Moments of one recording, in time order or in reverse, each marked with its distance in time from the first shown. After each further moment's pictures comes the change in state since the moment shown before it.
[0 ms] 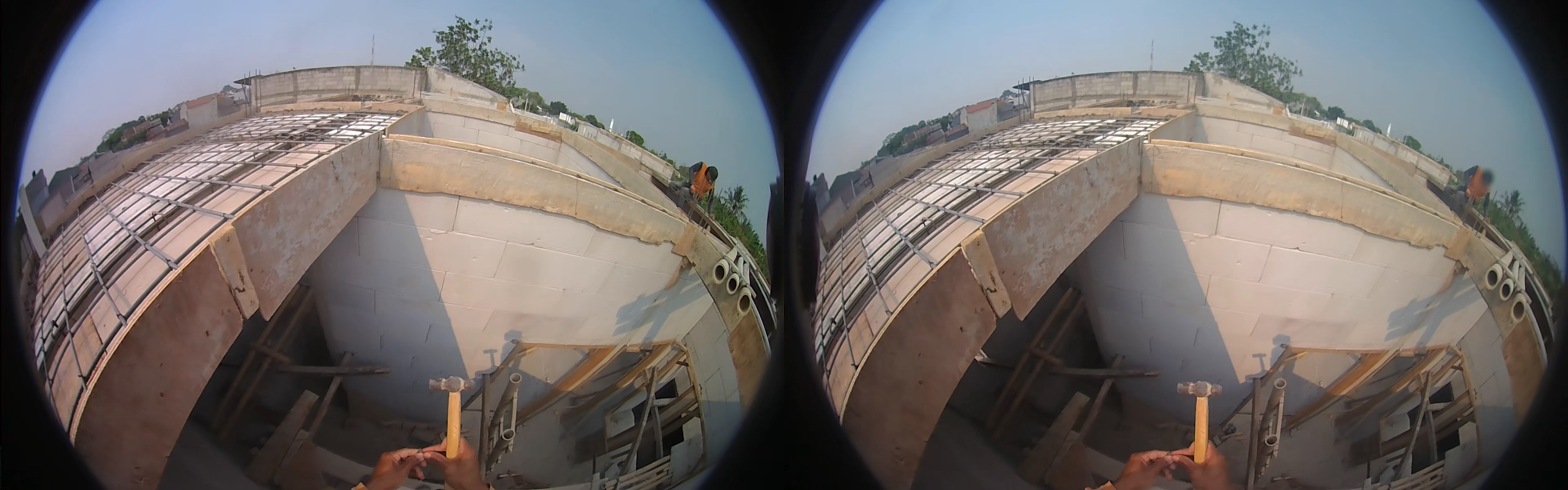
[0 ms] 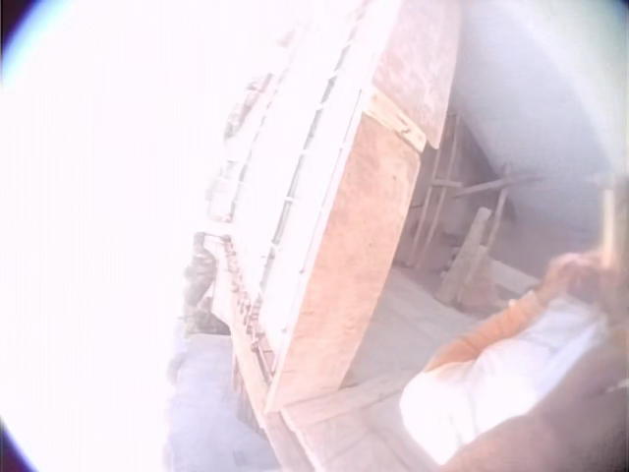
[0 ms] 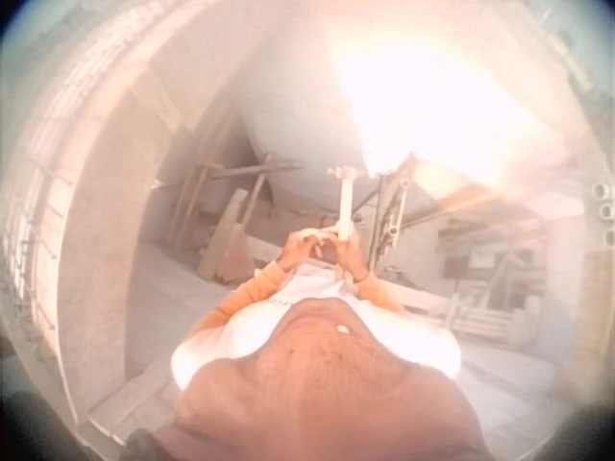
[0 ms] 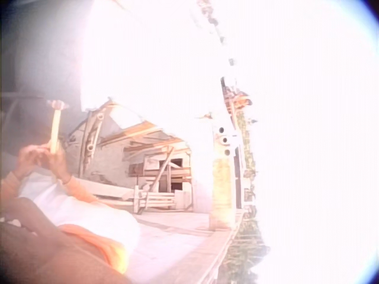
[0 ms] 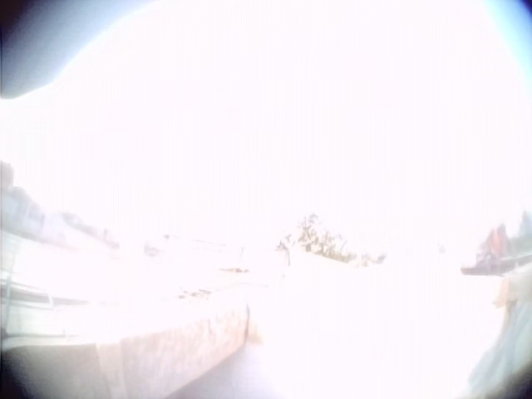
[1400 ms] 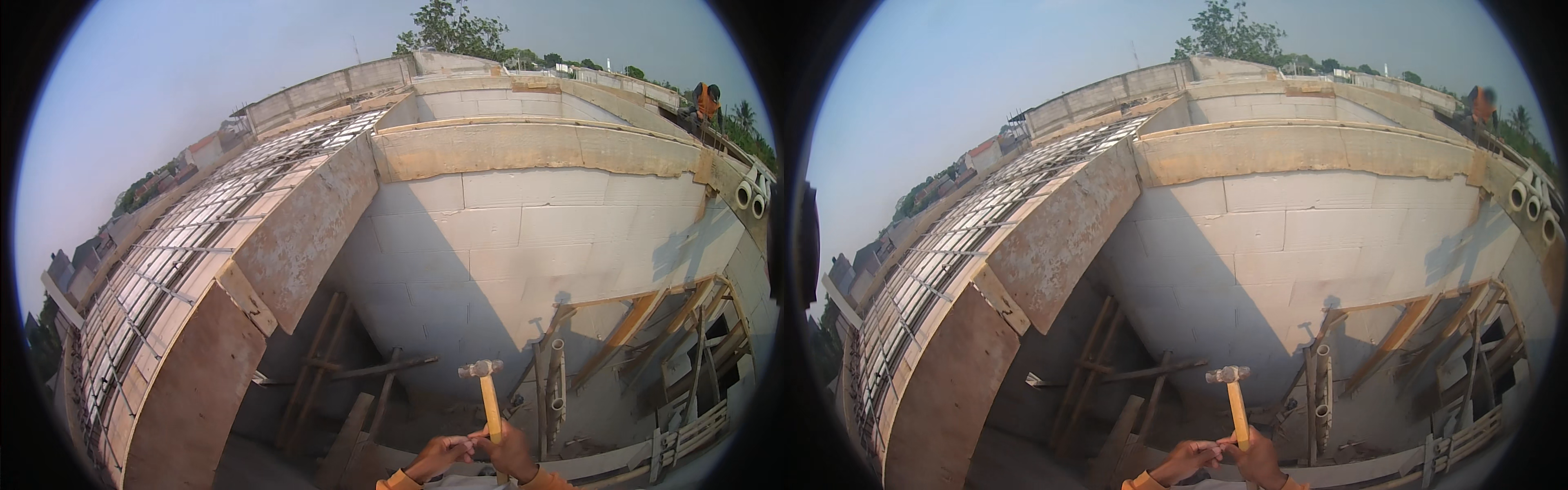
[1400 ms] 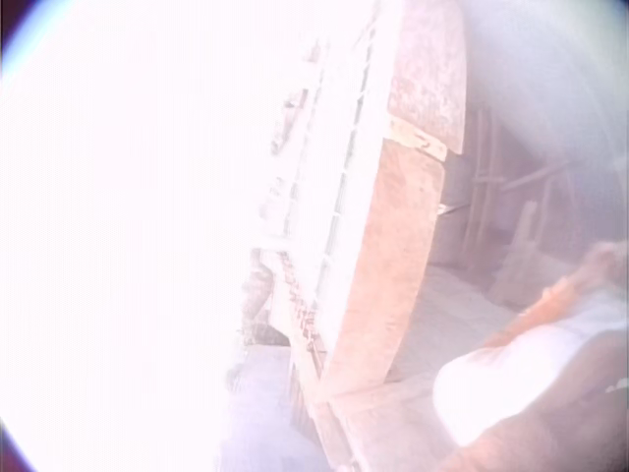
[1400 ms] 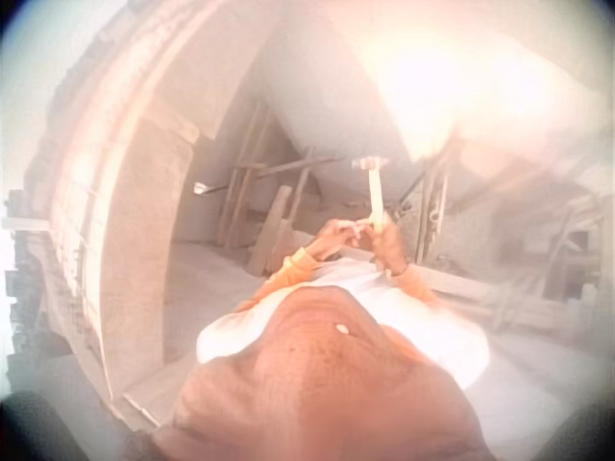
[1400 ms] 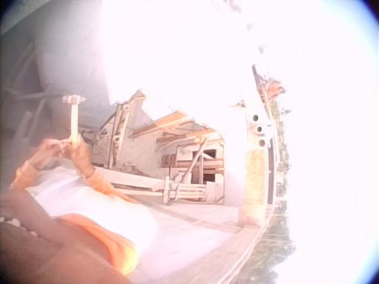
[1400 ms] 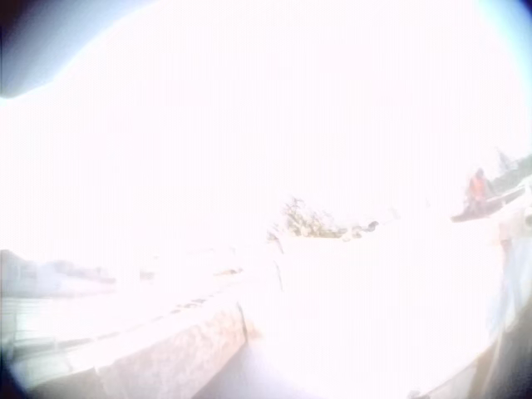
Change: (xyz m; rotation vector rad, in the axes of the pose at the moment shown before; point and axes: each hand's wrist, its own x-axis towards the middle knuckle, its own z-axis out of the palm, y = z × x) left_hand 0.025 0.021 0.000 0.327 -0.150 -0.474; right_hand -0.002 0.021 -0.030 -0.280 0.032 0.222
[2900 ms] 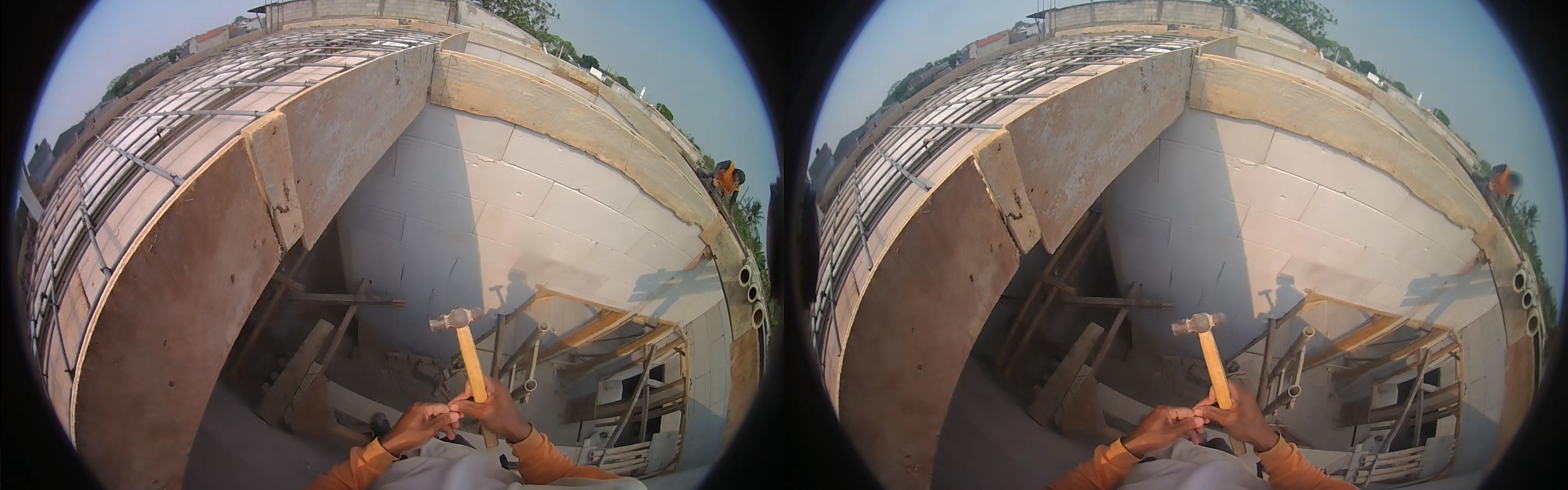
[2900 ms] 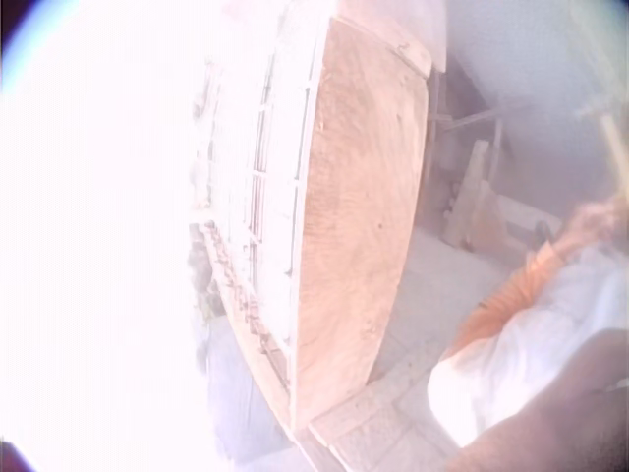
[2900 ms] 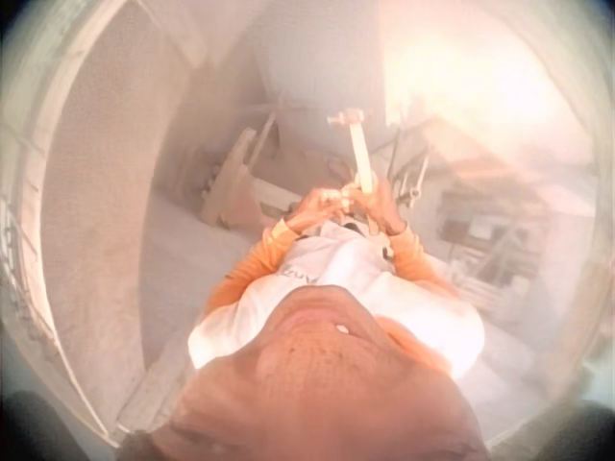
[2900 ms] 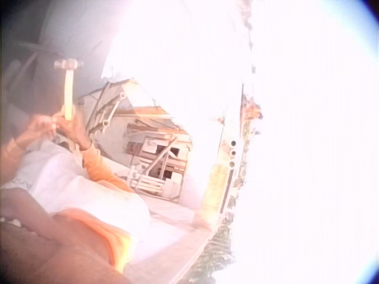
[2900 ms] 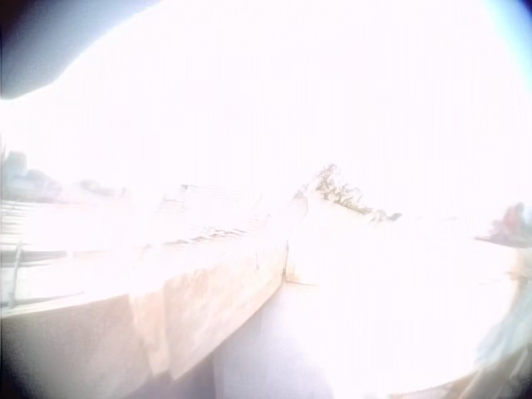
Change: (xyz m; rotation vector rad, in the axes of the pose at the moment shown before) left_hand -0.035 -0.006 -0.041 -0.155 -0.034 0.158; right_hand 0.048 -0.040 0.040 0.211 -0.391 0.063
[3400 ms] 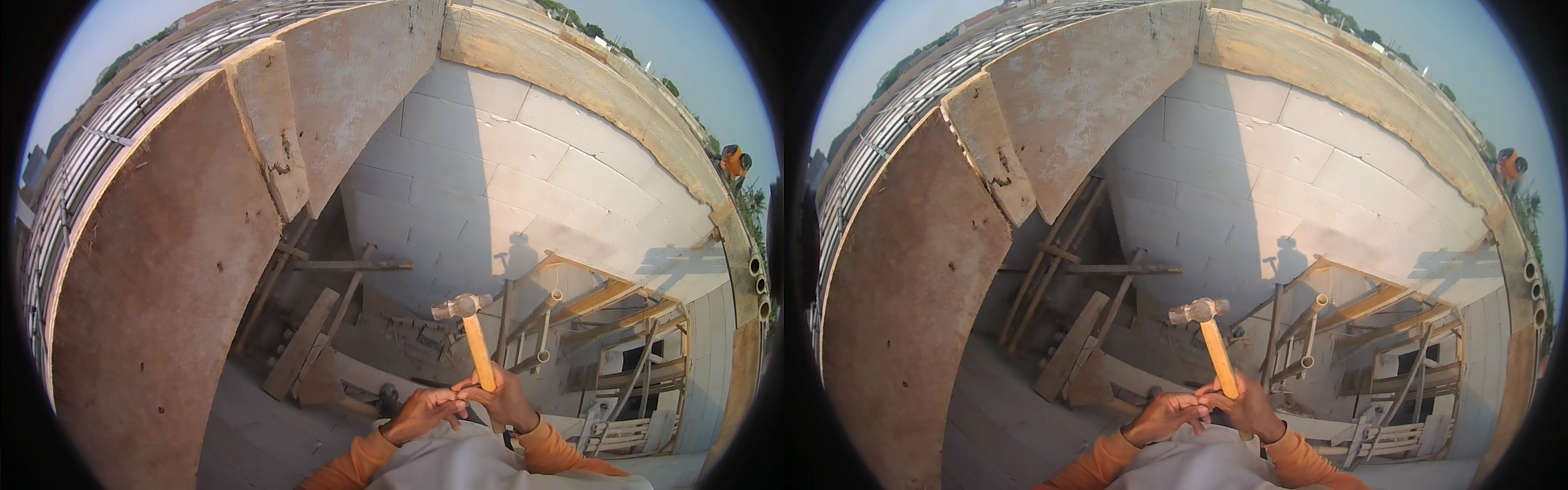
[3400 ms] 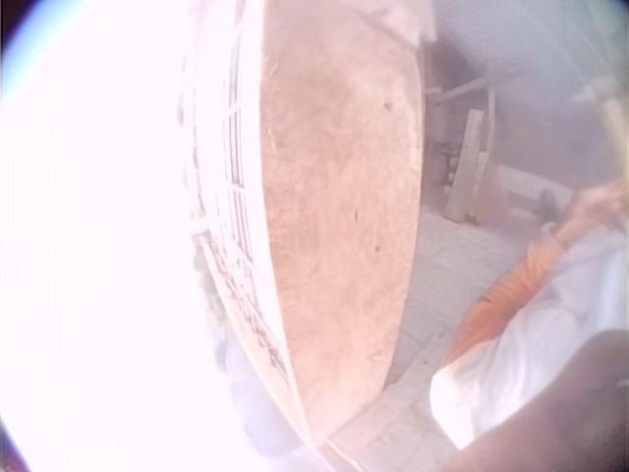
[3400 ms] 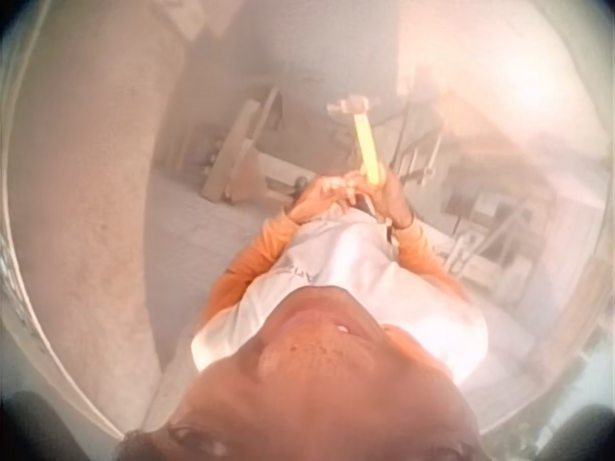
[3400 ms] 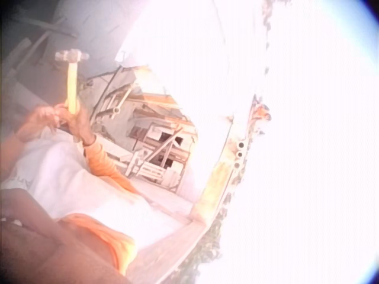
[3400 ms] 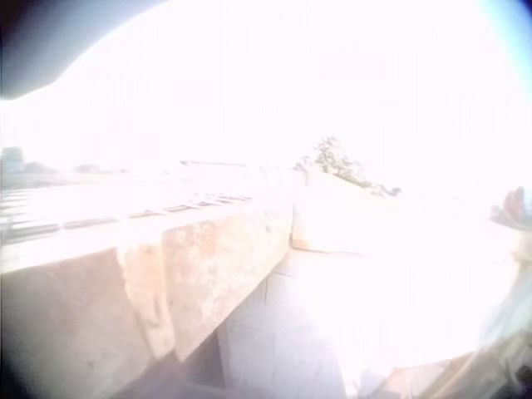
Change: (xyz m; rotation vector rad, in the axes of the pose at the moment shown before) left_hand -0.021 -0.008 -0.020 -0.055 -0.022 -0.033; right_hand 0.001 0.018 0.029 -0.057 0.017 -0.010
